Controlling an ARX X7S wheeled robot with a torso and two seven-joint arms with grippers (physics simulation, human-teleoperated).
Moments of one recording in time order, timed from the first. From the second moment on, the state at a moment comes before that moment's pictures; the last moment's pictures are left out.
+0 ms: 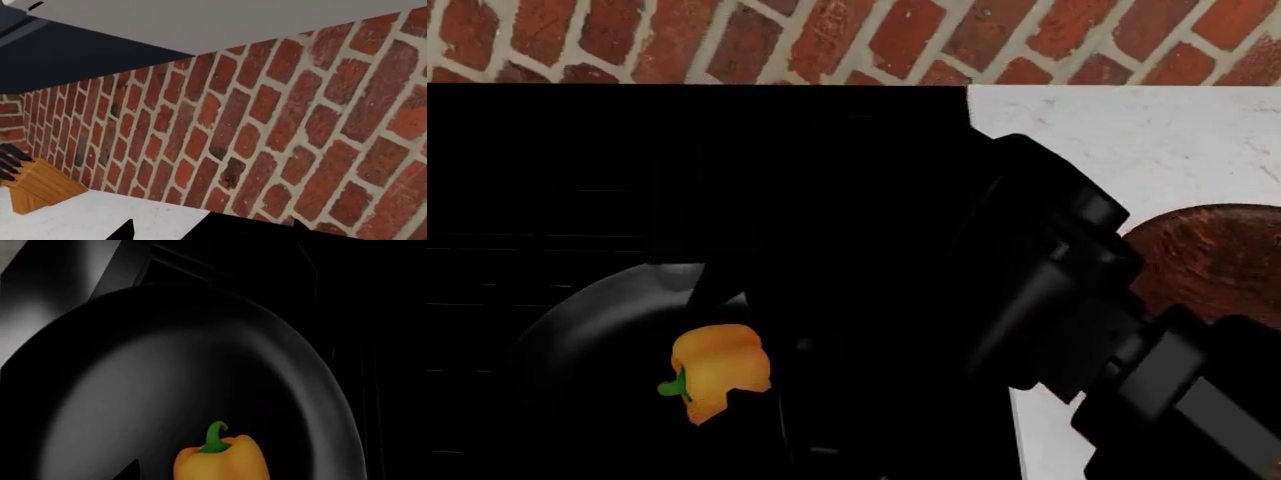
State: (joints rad) left arm -0.88 -0.29 -0.05 0.76 0.12 -1.43 -0.14; right arm 1.50 0.34 -1.17 0.27 0.41 0.56 -1.20
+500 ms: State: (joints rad) left arm -0.84 -0.28 -0.08 0.74 0.12 -1.38 -0.14; right arm 1.48 0.27 -1.20 0.43 0.38 0.47 -1.22
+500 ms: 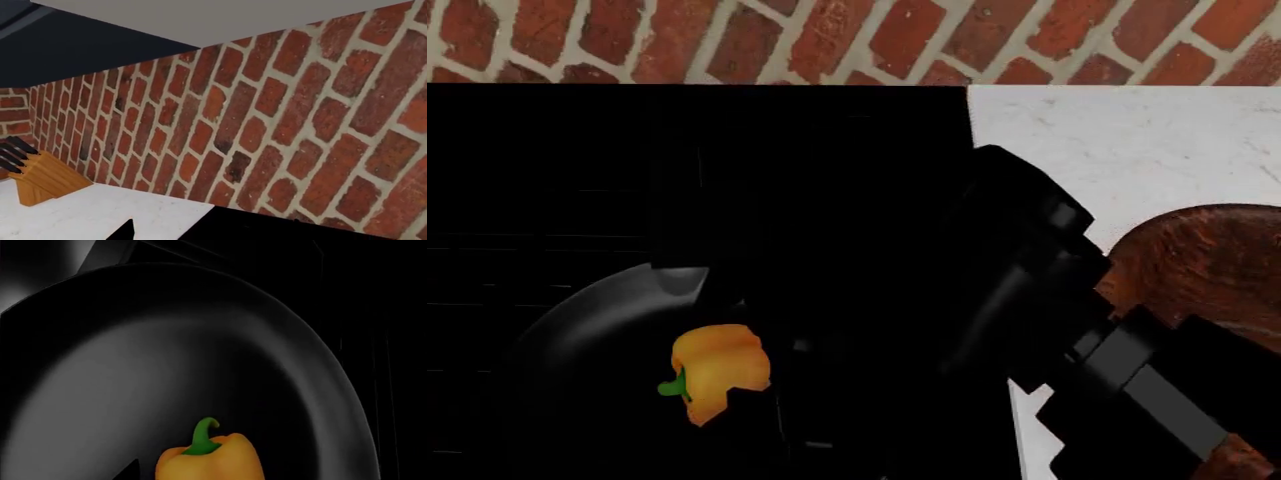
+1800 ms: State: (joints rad) left arm -0.81 -0.27 -0.12 0.92 0.16 -1.51 -0.05; right arm 1.57 0.55 -0.96 -0.10 0.58 0.91 -0.92
